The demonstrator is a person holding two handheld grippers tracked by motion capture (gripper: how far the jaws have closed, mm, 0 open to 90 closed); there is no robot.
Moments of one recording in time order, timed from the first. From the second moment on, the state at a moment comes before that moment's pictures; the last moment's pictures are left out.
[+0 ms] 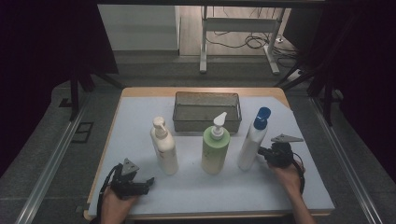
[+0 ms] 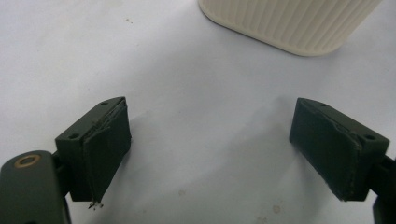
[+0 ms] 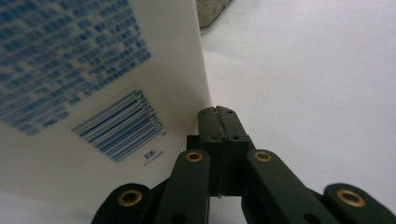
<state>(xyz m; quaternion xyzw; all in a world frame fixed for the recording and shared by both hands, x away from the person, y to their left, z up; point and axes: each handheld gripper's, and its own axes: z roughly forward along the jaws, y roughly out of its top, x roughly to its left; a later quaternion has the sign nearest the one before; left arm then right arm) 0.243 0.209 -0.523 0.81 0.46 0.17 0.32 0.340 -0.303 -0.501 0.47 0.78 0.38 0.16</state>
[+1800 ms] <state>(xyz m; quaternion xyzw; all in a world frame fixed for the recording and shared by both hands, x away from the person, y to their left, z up) 0.243 0.209 -0.523 0.81 0.46 0.17 0.32 0.279 -0.235 -0.495 0.40 0.80 0.41 0.18</state>
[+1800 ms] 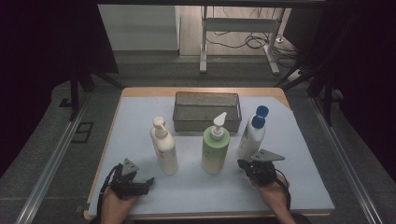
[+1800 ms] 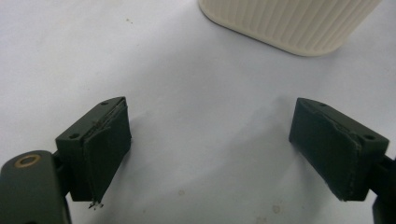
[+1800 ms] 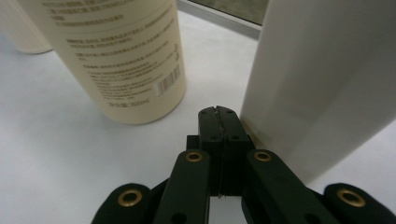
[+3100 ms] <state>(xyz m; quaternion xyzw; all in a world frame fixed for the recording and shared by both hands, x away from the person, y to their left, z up) 0.242 0.209 -0.523 0.81 0.46 0.17 0.32 0.274 -0.280 -0.490 0.41 0.80 0.40 0.17</state>
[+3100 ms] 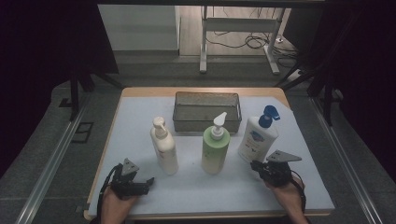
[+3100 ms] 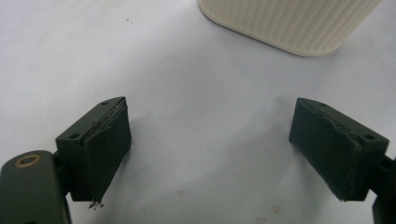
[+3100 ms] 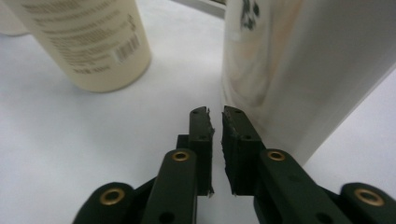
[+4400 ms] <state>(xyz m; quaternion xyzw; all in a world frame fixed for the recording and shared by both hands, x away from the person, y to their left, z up) 0.243 0.209 -0.524 0.81 0.46 0.17 0.32 0.293 -0.309 -0.418 0.40 0.79 0.42 0.18</state>
